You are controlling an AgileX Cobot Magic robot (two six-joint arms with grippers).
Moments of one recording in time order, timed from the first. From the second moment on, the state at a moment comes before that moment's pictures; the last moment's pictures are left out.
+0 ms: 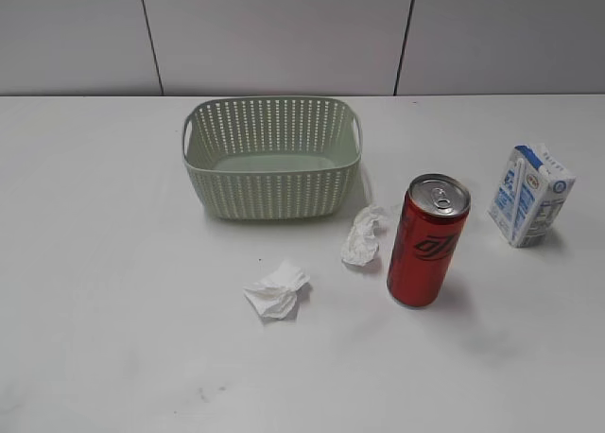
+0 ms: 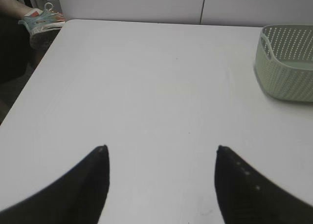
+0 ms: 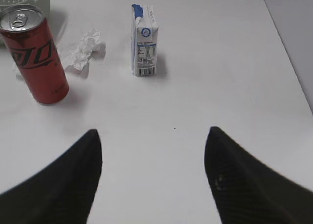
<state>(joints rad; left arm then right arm) -0.04 -0.01 -0.51 0.03 1.04 -0.05 0.05 0.00 -0.41 0.01 0.94 -0.08</state>
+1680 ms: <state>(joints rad) -0.04 0.13 -0.53 -0.04 0.82 -0.04 0.05 0.00 -0.41 0.01 0.94 -0.08</state>
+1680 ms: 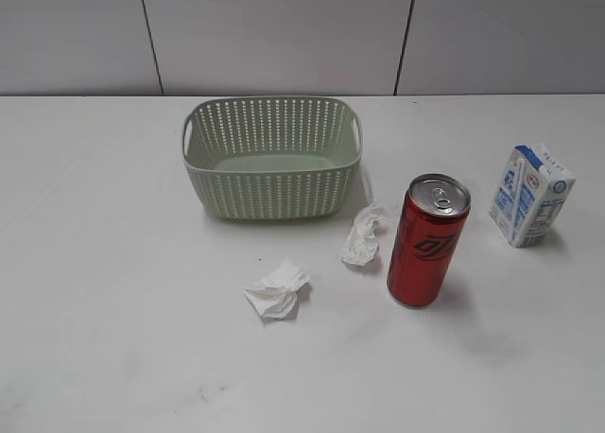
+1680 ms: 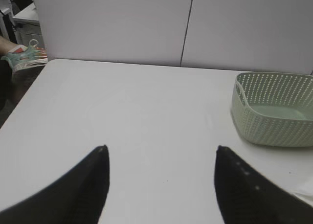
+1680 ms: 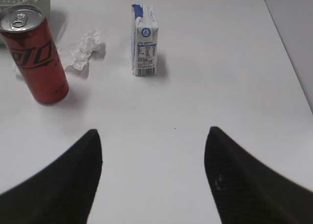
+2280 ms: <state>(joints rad) -0.10 0.66 -0.59 -0.30 0.66 0.12 0.05 0.00 -0.41 0.02 0.94 -0.08</state>
